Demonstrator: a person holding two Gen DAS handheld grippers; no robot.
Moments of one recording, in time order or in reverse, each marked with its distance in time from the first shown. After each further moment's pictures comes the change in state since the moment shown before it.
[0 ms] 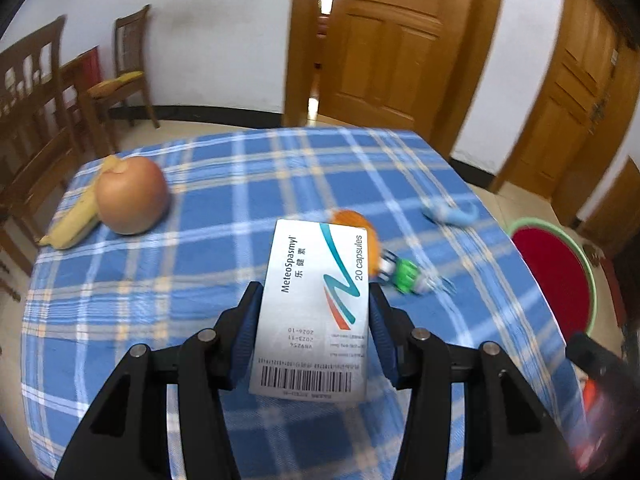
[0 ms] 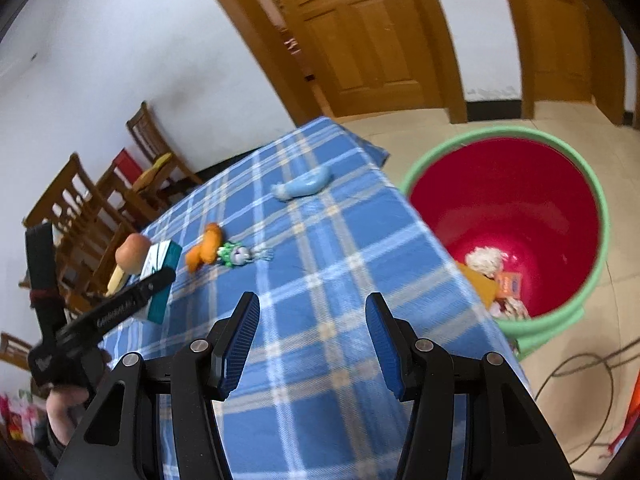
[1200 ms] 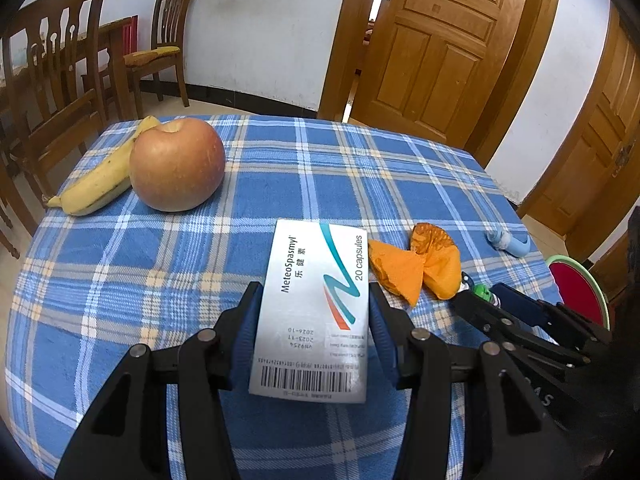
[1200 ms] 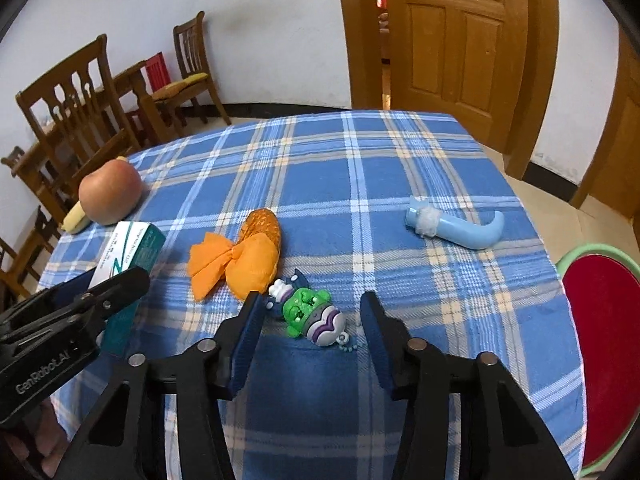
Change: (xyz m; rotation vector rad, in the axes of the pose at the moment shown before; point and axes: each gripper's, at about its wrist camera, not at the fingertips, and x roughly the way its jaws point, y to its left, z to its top) left arm 0.021 0.050 -0.008 -0.127 -0.006 0.028; right arm 0.142 0.096 0.025 -0.359 0.098 -0.055
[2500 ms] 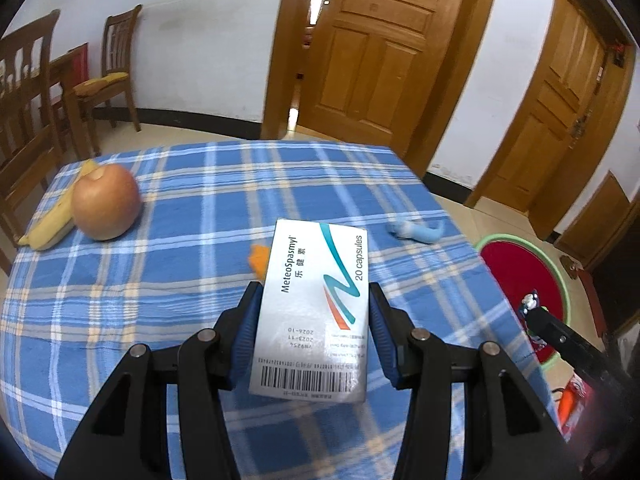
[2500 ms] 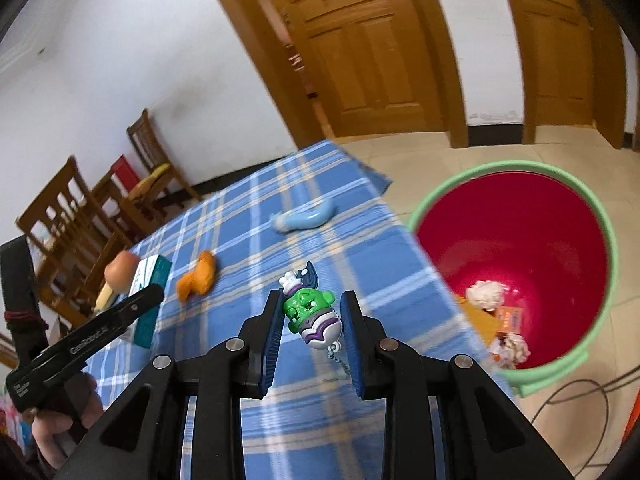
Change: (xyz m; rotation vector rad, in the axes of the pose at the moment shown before) left arm -0.034 -0.072 -0.001 0.131 -0.024 -0.144; right arm -0.128 -0.107 -0.063 0.383 -0.181 0.004
